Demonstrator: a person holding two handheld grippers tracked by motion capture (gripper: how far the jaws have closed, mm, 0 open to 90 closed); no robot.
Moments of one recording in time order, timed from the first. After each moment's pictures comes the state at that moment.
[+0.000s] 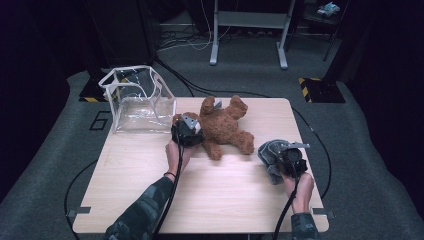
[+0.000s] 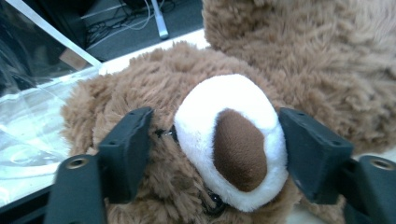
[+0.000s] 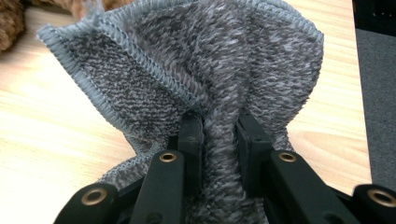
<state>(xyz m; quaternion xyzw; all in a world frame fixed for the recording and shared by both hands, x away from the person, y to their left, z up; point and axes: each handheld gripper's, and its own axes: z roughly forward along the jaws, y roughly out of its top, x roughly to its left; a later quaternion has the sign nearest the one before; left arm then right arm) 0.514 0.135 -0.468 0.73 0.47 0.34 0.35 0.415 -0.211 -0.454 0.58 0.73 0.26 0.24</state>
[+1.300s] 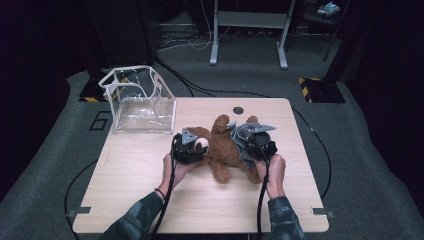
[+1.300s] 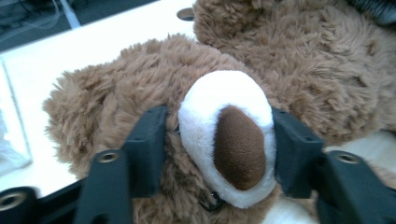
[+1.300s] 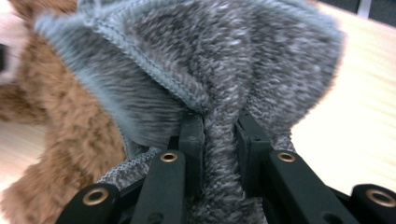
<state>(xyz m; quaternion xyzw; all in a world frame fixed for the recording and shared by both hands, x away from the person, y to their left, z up) 0.454 0.145 -0.460 0.78 0.39 0.23 0.42 0.449 -0.120 -0.420 0.50 0.77 0.29 0.25</state>
